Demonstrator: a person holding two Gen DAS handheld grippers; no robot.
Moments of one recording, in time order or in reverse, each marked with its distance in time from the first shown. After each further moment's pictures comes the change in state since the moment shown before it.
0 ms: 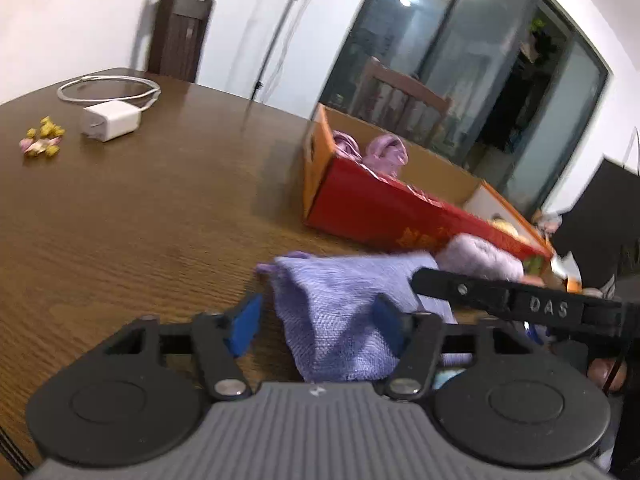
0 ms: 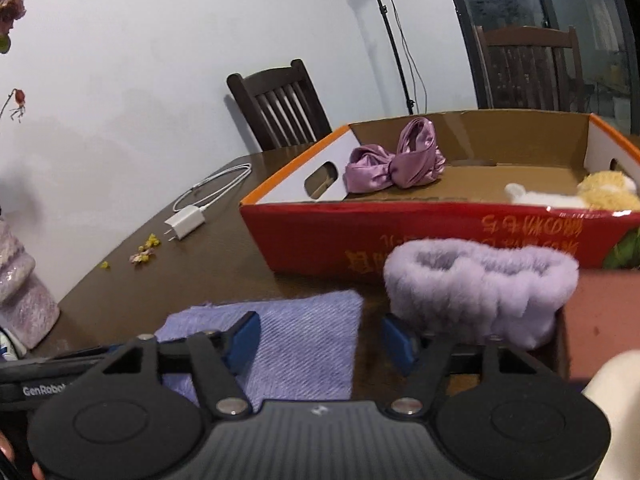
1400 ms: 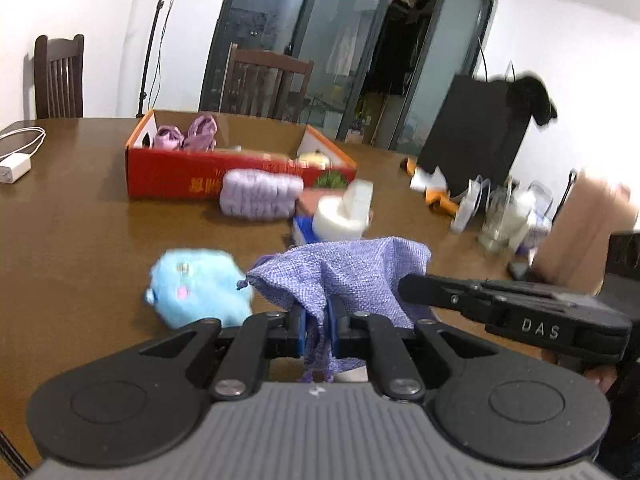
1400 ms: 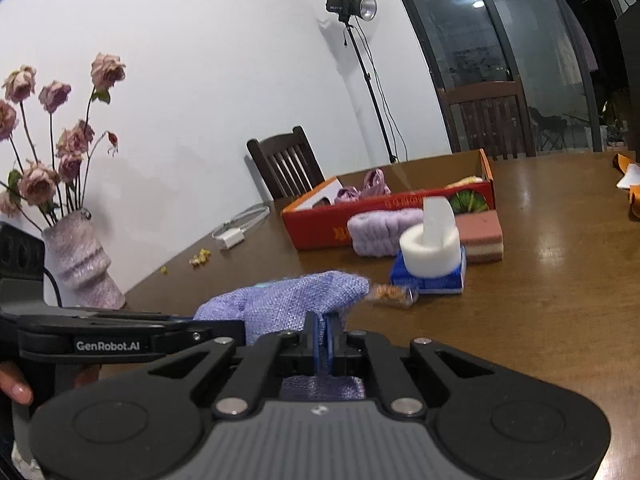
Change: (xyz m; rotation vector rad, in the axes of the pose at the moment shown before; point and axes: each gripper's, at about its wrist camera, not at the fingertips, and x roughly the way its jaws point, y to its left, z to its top) left arm -0.115 -0.142 -0.054 0.229 0.049 -0.222; right arm -0.235 0.010 -0.112 0.014 -0.205 -0.007
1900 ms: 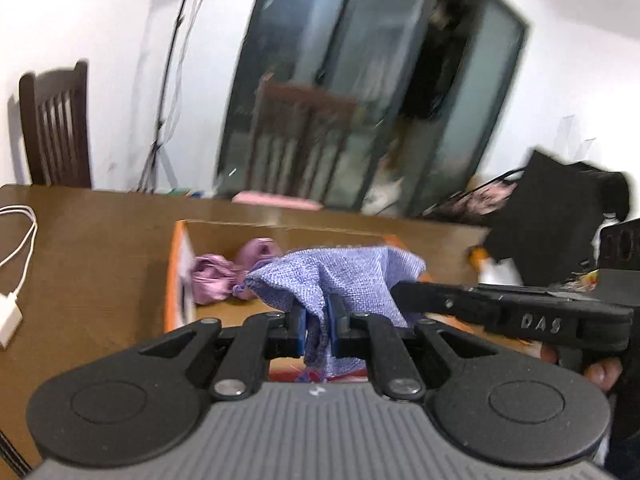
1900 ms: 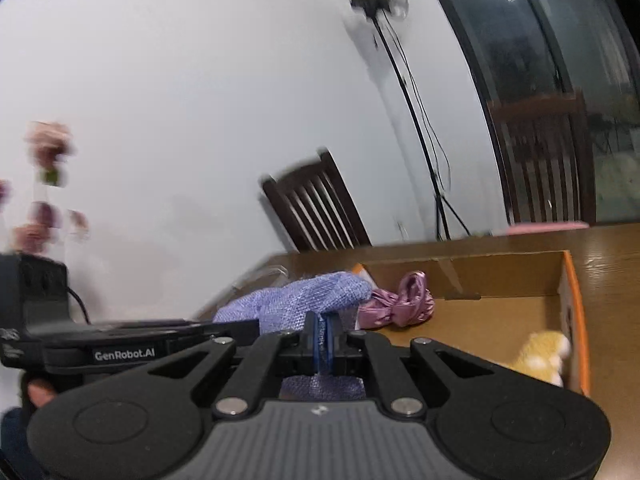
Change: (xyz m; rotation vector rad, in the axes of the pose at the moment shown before) left arm 0.131 0.113 0.209 0.002 0.010 0.096; right arm 0.203 -0.042 0.206 0.022 0.090 0.078
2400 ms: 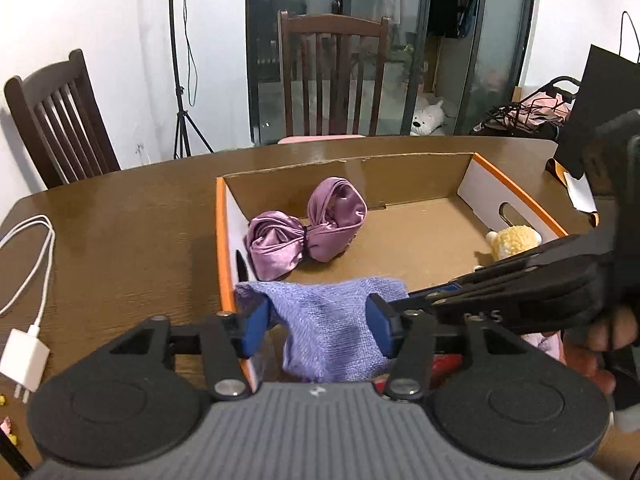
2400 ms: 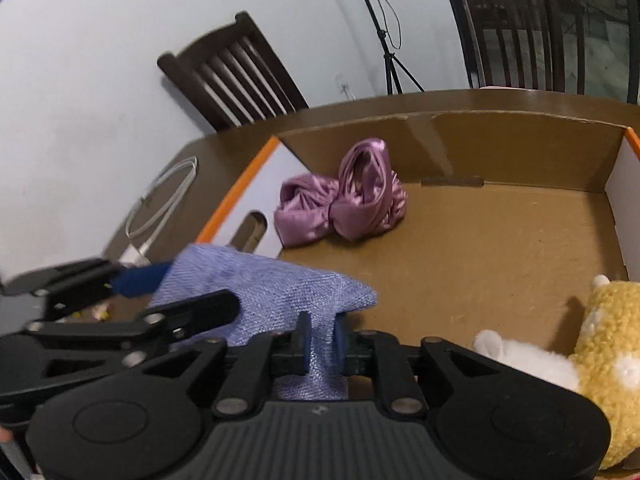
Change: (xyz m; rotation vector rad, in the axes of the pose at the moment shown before) left arm 0.069 0.030 -0.012 0.163 0.157 0.143; right arm 0.152 -0.038 -0.018 0.097 0.367 -0.138
